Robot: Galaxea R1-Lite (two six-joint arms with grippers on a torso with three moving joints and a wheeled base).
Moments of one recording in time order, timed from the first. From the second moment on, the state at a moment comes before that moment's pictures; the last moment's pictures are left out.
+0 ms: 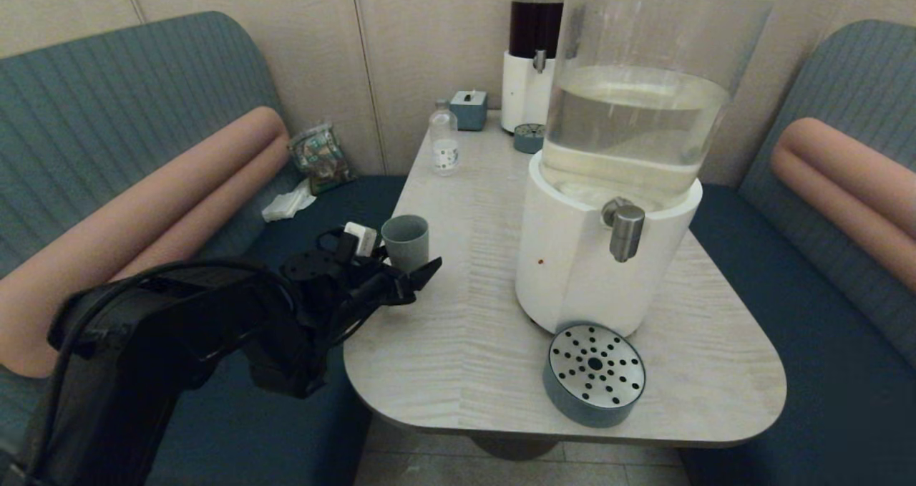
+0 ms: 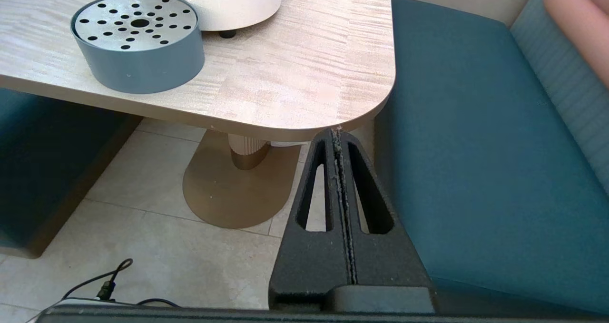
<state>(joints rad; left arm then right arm) -0.24 2.45 -1.06 -1.52 -0.38 -0.10 0.00 0.00 0.00 0.01 0.04 -0.09</state>
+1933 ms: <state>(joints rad) -0.23 1.42 -0.24 -1.52 -0.27 -0.10 0.00 0.00 0.00 0.01 0.04 -0.09</state>
